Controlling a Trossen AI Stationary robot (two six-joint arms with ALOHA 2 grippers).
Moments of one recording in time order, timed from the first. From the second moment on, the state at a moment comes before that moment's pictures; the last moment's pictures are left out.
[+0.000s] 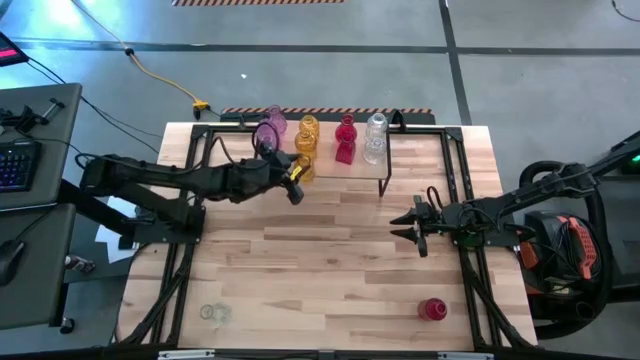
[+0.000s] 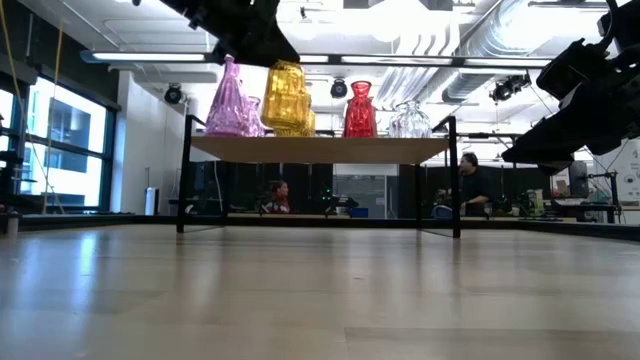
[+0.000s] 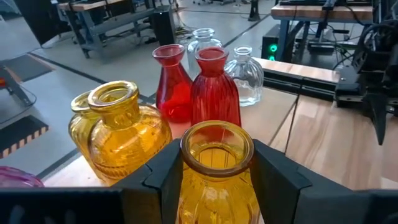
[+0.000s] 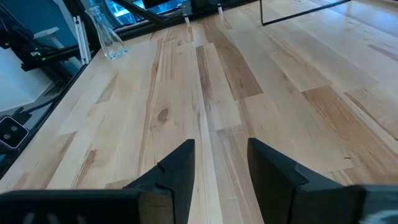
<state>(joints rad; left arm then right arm) 0.03 1.28 0.88 0.08 -0.60 -0.08 0.28 0.58 0.01 0.25 0.24 0.36</state>
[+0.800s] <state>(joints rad) 0.01 1.35 0.88 0.15 -0.67 -0.17 0.28 0.58 0.01 0.25 0.24 0.36</state>
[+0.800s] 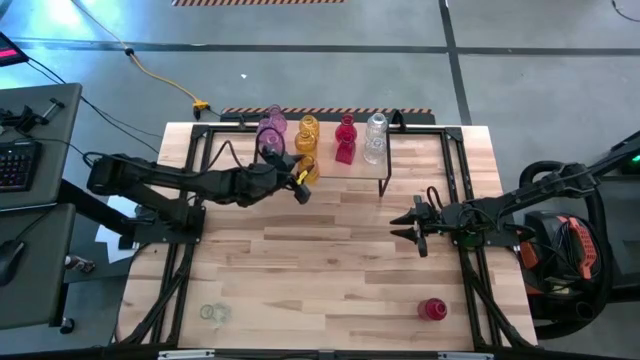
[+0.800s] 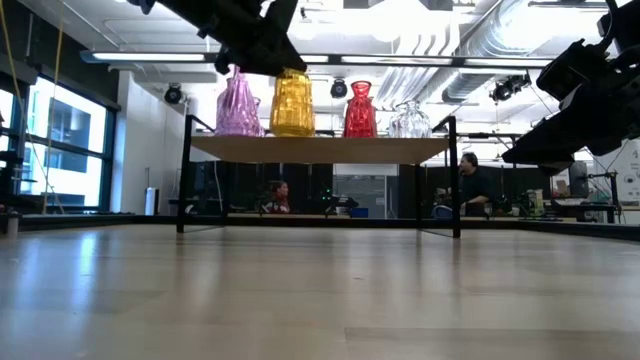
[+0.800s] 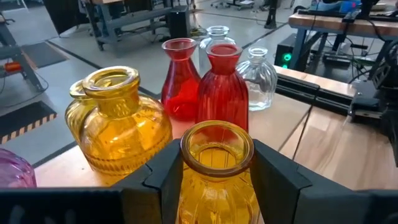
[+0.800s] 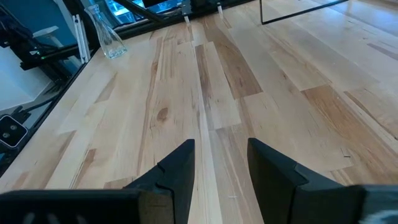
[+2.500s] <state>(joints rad) -0.07 1.45 0.88 0.28 -1.02 -0.26 0.28 0.58 0.01 0.23 0.24 0.36</state>
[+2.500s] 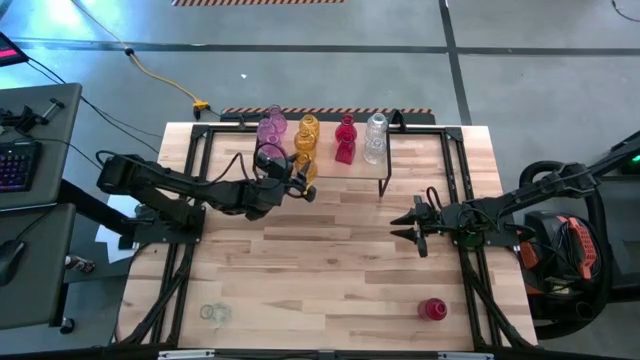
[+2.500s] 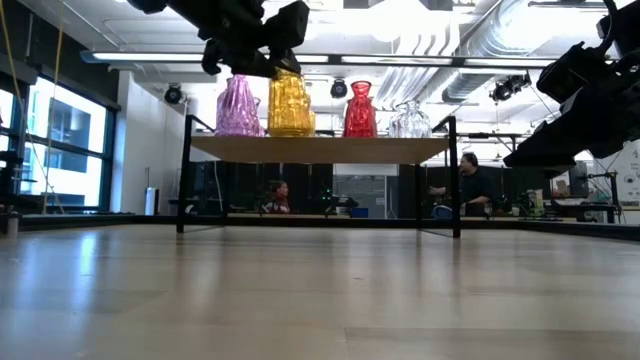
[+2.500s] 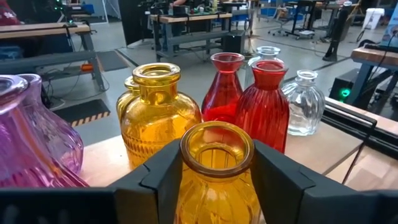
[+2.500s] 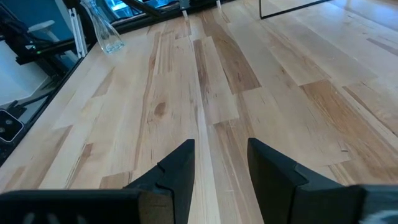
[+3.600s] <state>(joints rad) -0.02 1.46 0.88 0.29 -0.94 -0.29 0.28 0.58 0.01 0.23 0.24 0.36</state>
